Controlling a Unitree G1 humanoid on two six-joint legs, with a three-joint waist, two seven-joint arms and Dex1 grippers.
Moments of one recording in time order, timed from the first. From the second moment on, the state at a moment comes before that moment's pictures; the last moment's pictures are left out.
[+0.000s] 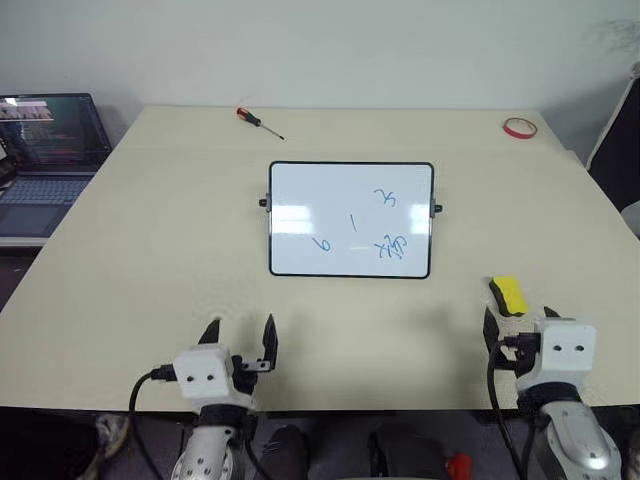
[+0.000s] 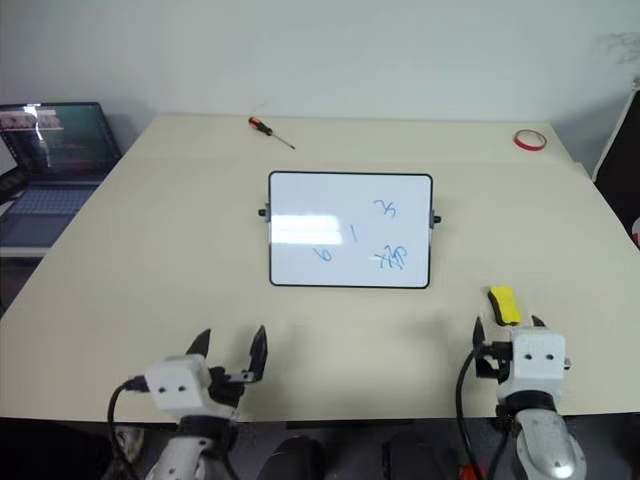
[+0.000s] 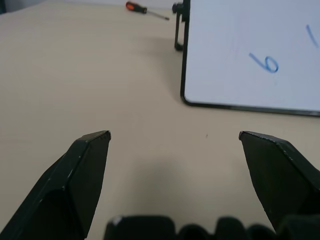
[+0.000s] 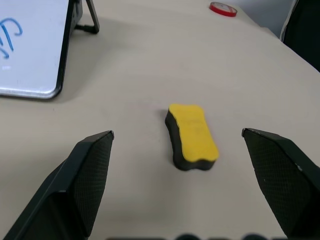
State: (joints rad) left arm 0.63 0.01 -0.07 -0.58 -0.05 0.00 -0.05; right arm 0.49 -0.14 -0.14 -0.83 -0.02 0.45 0.07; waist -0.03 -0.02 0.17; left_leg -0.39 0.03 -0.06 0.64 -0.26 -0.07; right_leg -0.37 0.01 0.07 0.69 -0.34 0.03
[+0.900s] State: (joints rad) left arm 0.47 0.06 0.01 -0.50 -0.12 -0.03 -0.10; right arm 0.44 -0.09 -0.17 -0.82 -0.04 0.47 0.02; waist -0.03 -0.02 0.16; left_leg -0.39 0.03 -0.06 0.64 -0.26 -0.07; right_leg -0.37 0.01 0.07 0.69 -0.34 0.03
